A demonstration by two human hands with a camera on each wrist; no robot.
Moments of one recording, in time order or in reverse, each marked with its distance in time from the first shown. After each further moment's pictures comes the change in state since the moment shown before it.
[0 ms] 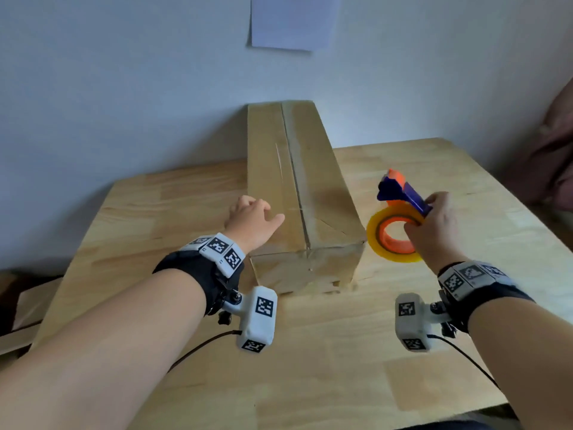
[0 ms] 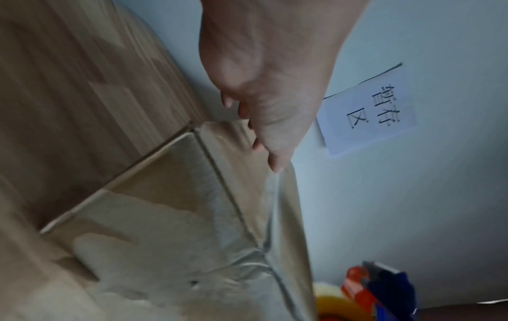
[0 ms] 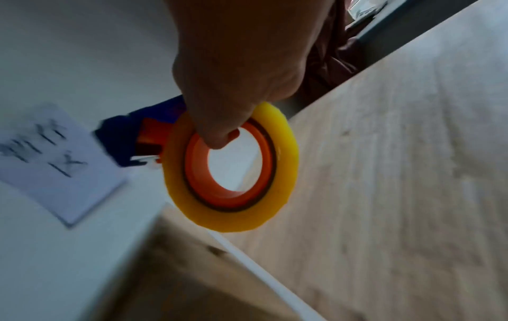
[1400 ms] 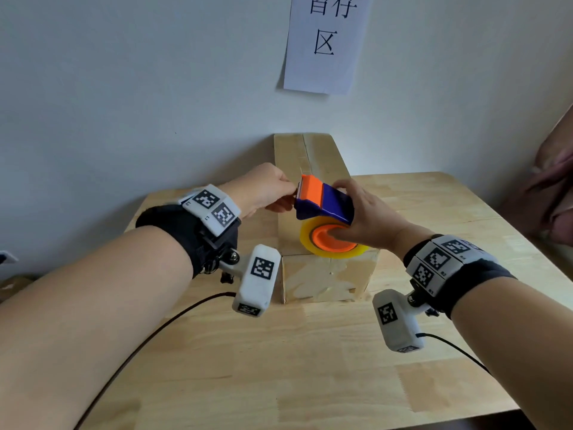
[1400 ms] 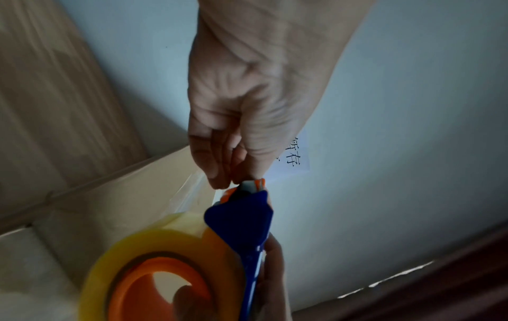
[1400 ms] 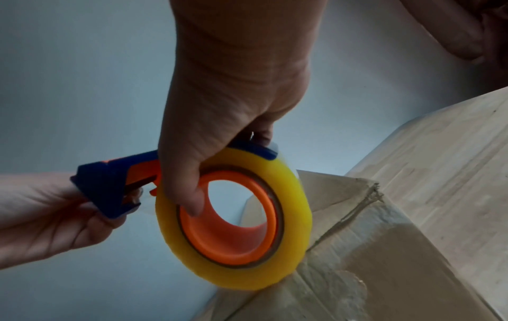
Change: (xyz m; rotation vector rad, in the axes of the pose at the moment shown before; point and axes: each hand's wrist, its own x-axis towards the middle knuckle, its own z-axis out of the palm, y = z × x) left_hand -0.059 0.016 -0.113 -0.618 -0.065 0.084; right_hand -0.064 -0.156 -0.005 -0.082 -0.488 -0.683
